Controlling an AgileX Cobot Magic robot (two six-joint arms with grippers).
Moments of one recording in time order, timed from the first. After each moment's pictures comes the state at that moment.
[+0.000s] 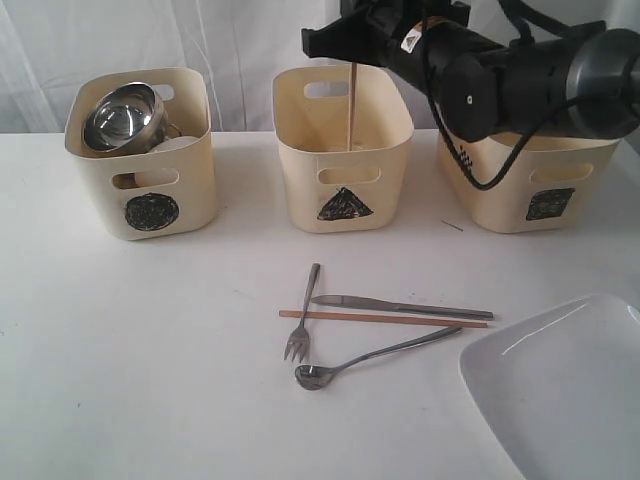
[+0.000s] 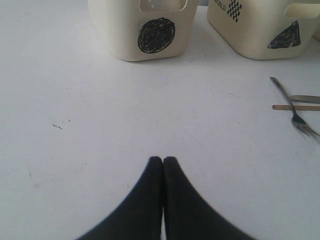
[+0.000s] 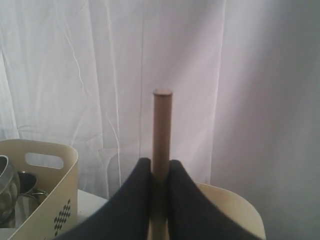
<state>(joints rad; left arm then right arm) -0.18 0.01 0.02 -0.26 0.38 0.11 0.30 1.86 -1.34 0.05 -0.44 -0.05</state>
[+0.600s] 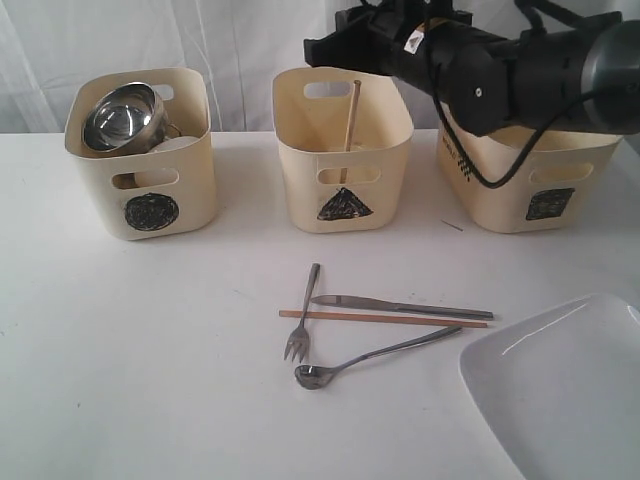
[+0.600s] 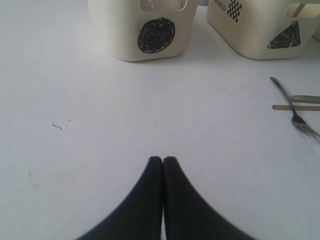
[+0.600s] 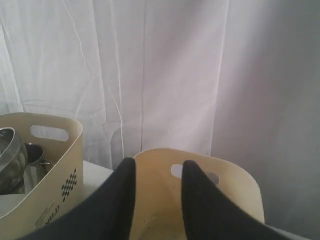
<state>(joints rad) -0.18 0.01 0.02 -0.26 0.38 0.11 0.30 1.81 -1.32 0.05 -0.31 -0.05</state>
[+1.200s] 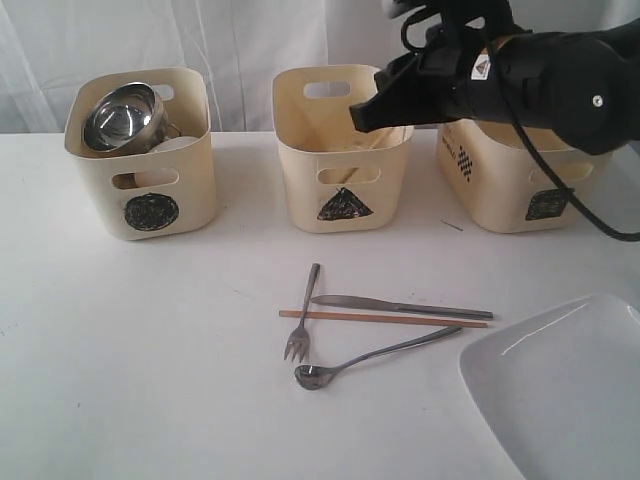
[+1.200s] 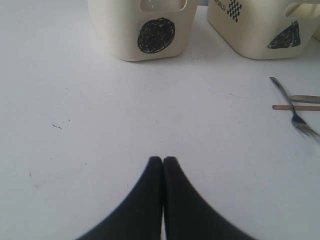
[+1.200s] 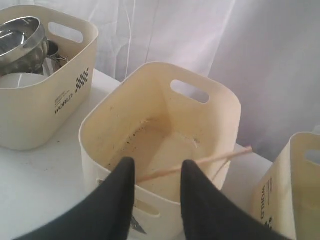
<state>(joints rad) -0.18 0.01 0.02 -0.26 0.38 0.11 0.30 1.53 -1.08 -0.06 0.00 -0.12</state>
